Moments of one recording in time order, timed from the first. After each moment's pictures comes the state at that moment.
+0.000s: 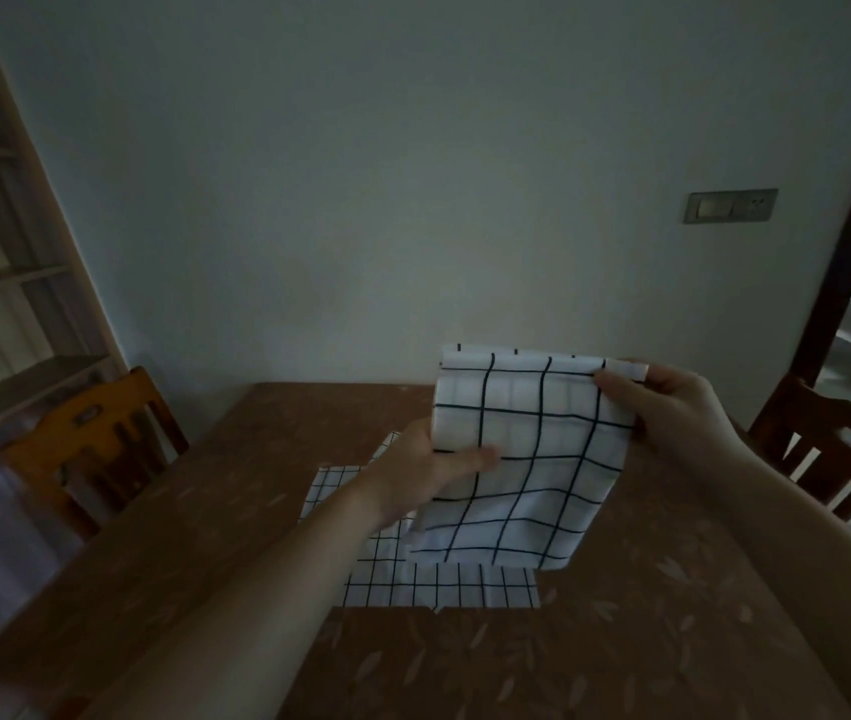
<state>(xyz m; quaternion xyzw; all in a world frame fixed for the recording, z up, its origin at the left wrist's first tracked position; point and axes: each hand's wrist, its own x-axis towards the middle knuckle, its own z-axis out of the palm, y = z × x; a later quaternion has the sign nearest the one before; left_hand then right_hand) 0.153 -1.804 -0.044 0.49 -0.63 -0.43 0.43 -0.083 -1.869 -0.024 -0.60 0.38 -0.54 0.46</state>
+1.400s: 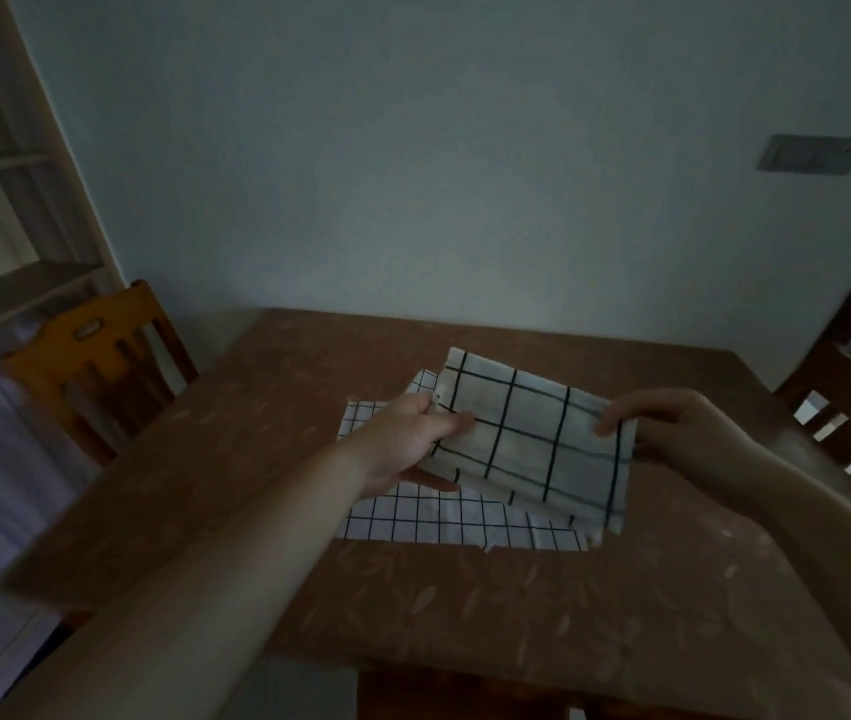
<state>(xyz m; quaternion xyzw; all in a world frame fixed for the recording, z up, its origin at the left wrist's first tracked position) 0.286 -1.797 -0.093 0.55 -0.48 -0.55 0.41 0.010 -1.851 -0.070 -0.73 0.41 -0.30 0.47</state>
